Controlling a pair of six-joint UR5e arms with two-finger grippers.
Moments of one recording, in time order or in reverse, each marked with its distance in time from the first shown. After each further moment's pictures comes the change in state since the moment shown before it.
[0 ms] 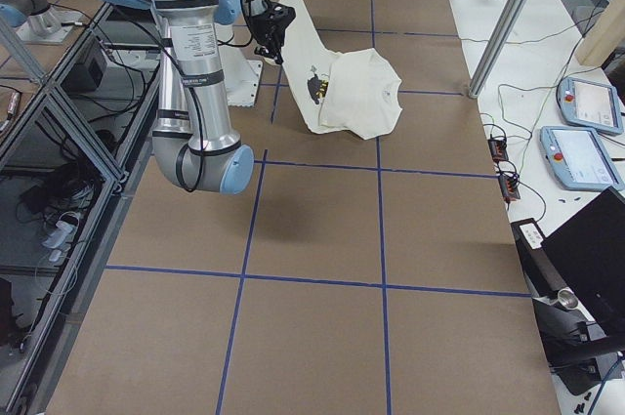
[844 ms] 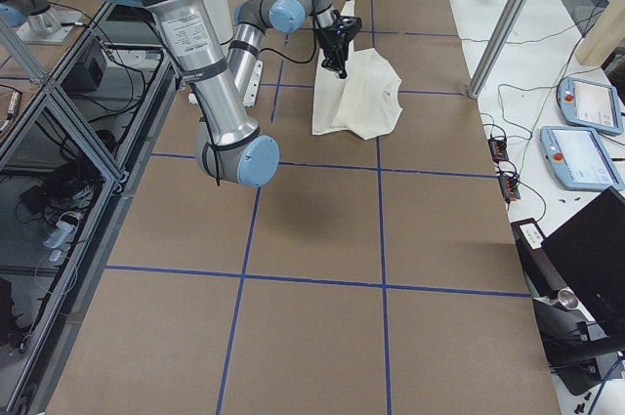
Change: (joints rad) left arm -0.307 -0.231 0.458 -0.034 -0.072 0.279; right arm 0.373 0.135 -0.533 0.282 0.122 -0.278
